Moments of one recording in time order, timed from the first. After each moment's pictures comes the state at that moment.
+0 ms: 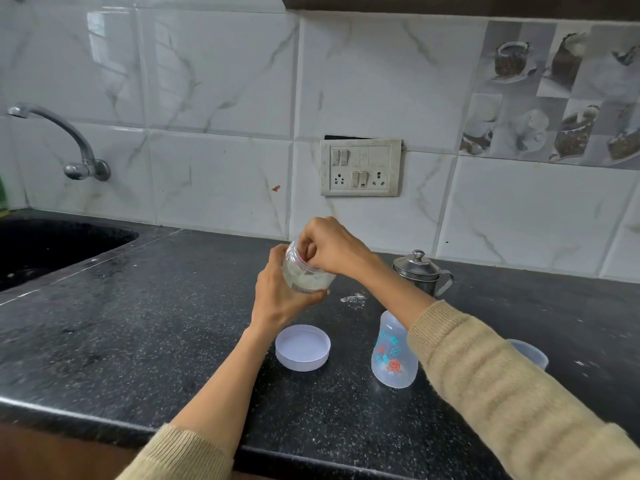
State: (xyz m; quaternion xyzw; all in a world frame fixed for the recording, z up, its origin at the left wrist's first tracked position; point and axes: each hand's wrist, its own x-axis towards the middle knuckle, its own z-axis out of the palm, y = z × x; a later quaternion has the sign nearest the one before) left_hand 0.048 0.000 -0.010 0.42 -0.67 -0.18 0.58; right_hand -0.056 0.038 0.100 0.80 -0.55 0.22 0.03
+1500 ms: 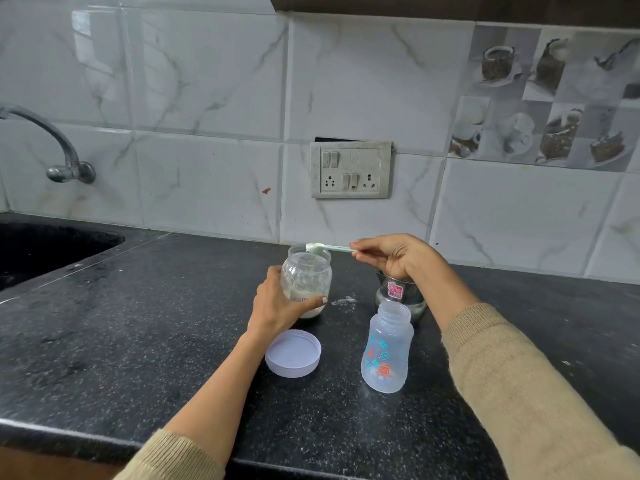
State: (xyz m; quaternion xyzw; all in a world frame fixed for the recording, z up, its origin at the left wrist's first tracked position) left_hand 0.035 -0.008 -0.021 0.50 -0.67 -0.24 0.49; right_hand -0.156 0.015 0.098 0.38 -0.56 0.52 -0.53
